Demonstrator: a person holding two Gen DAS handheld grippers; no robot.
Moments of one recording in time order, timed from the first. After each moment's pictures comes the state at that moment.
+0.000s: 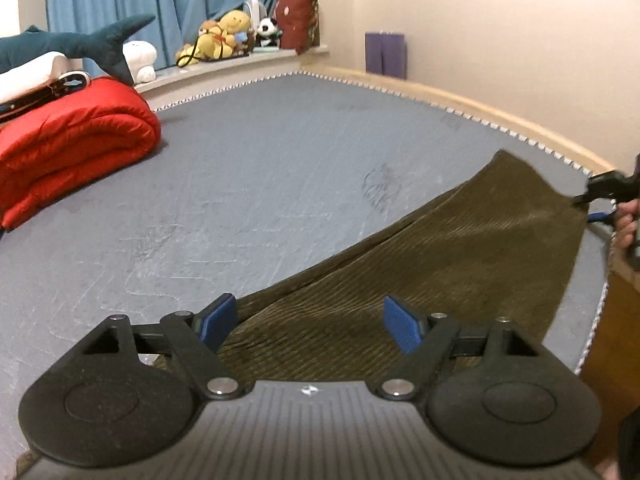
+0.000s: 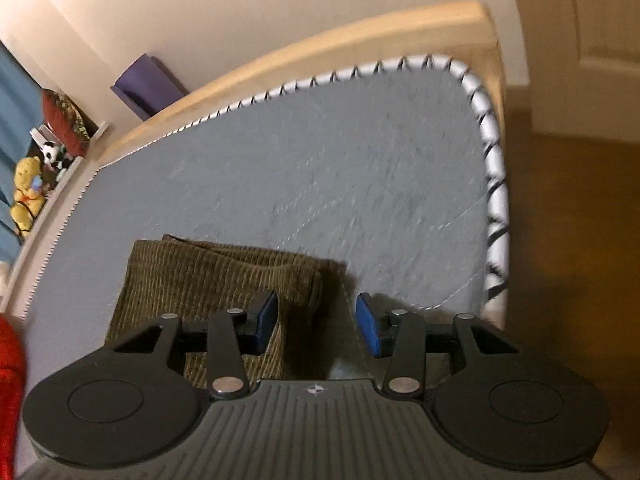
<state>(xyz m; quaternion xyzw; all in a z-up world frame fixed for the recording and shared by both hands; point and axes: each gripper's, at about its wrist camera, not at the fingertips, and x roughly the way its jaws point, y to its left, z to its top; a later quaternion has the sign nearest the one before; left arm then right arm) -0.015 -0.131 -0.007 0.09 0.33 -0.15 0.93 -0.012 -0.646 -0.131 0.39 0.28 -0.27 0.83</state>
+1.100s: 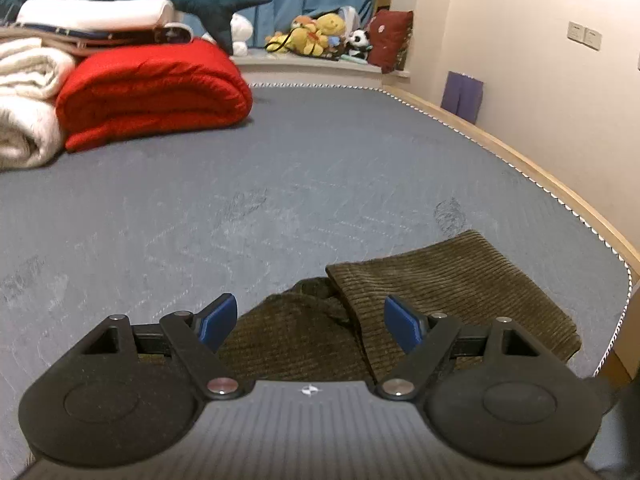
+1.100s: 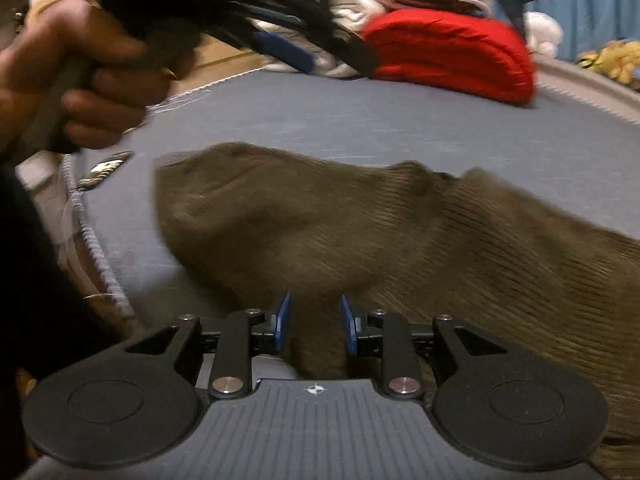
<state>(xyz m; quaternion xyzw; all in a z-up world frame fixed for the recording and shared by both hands) -0.047 -0.014 0.020 -0.03 0.34 -0.06 0.94 -0.098 -0.180 -0.093 -0.08 0.34 0.45 0.82</state>
